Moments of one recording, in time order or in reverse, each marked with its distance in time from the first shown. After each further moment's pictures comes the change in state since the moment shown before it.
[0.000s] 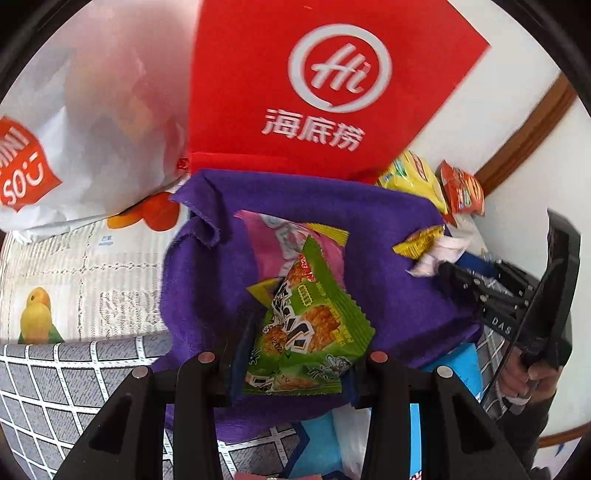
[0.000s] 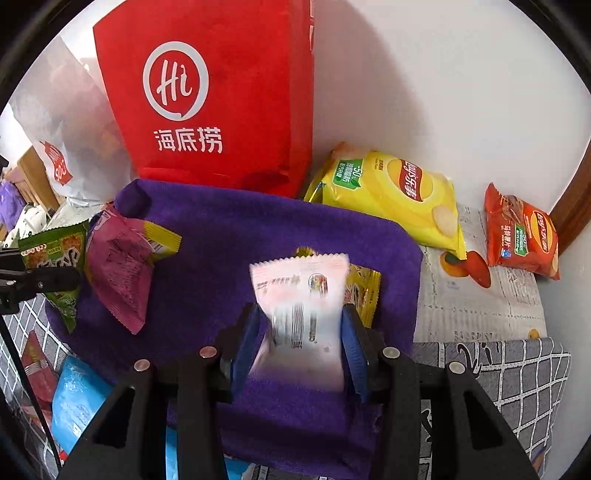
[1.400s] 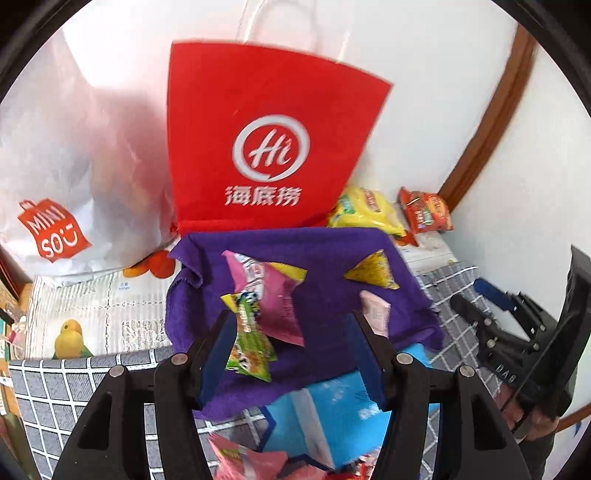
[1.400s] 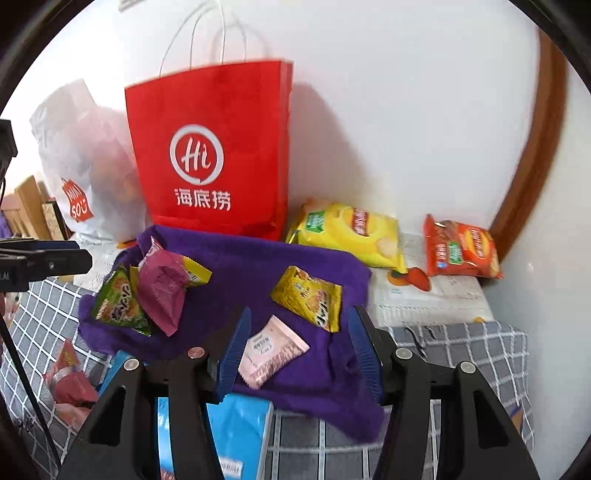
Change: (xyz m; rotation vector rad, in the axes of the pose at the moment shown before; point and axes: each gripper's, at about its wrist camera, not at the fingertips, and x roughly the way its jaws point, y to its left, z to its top) left arm -0.085 -0.052 -0.016 0.135 -0.189 -0.001; right arm -0.113 0.022 -0.043 0.079 -0.227 -0.147
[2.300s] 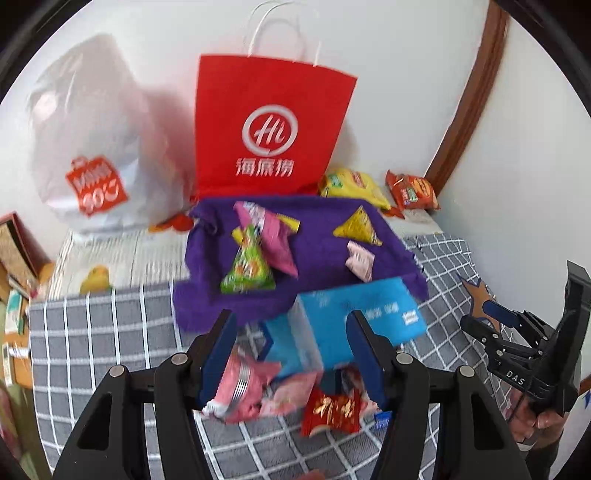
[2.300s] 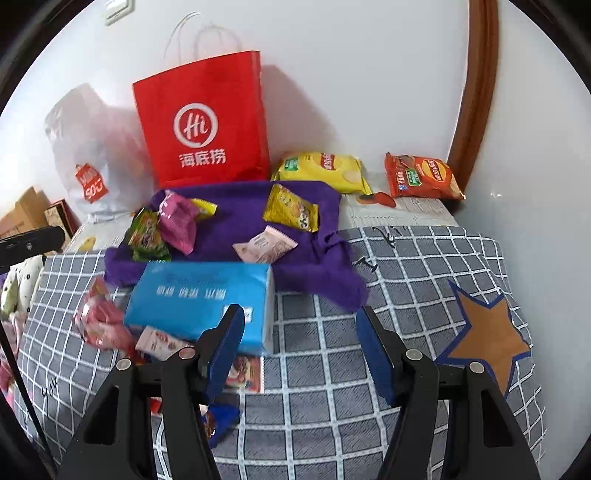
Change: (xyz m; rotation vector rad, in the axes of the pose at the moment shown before) left arm -0.062 -0.010 -0.084 0.004 -0.012 0.044; right arm -0.078 -0.005 -0.082 0.116 0.103 0.010
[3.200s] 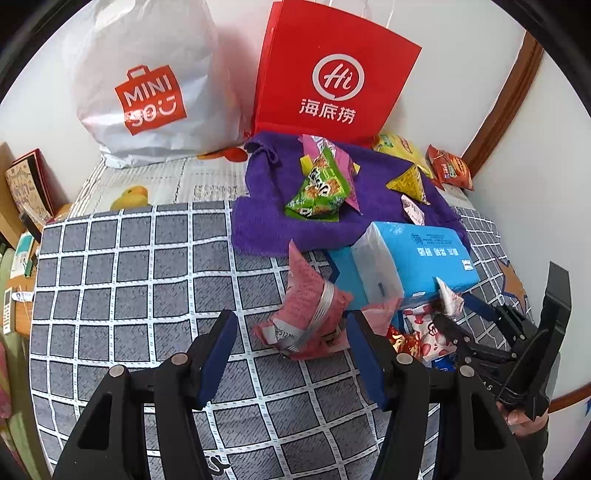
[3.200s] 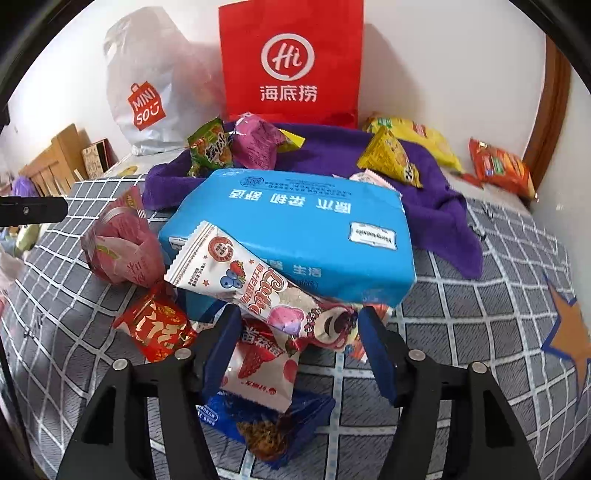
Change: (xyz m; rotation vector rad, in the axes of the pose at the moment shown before) left arm 0.015 0.059 -0.059 -0.099 0.096 0.056; right arm 0.066 0.073 -0.054 -0.174 0.028 0.127
